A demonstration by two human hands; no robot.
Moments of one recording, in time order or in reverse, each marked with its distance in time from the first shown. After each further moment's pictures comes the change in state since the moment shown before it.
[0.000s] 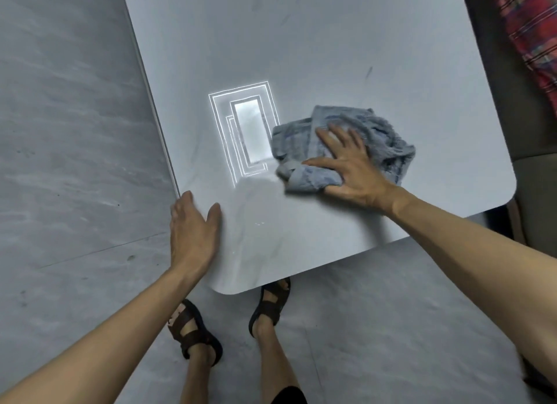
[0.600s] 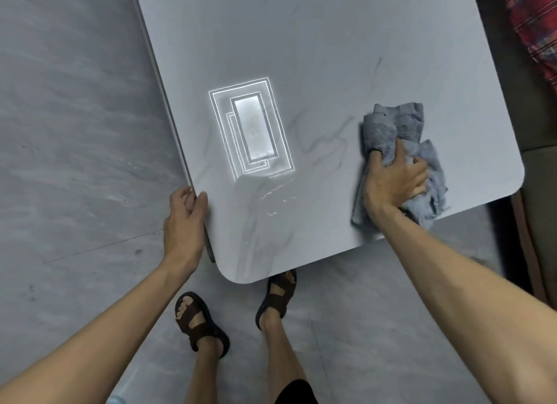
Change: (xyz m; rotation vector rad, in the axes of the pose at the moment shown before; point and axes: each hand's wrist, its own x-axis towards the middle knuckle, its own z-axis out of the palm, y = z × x) left_hand 0.000 -0.025 -0.023 -0.427 -0.007 -0.104; right_hand -0.021 -0.033 0.026 0.305 0.616 1.330
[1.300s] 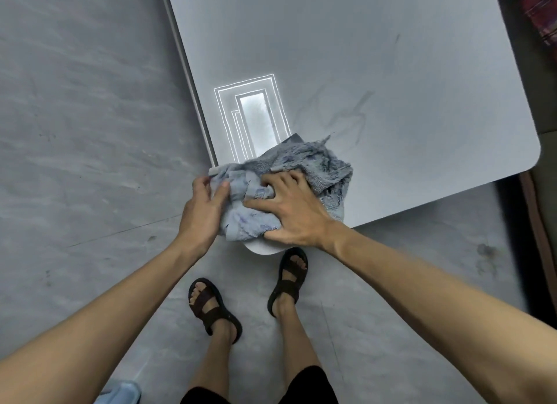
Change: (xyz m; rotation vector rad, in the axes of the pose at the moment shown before) left_hand -0.010 -0.026 -0.030 0.104 -0.160 0.060; right_hand -0.177 -0.029 0.015 -0.231 -0.587 -1.511
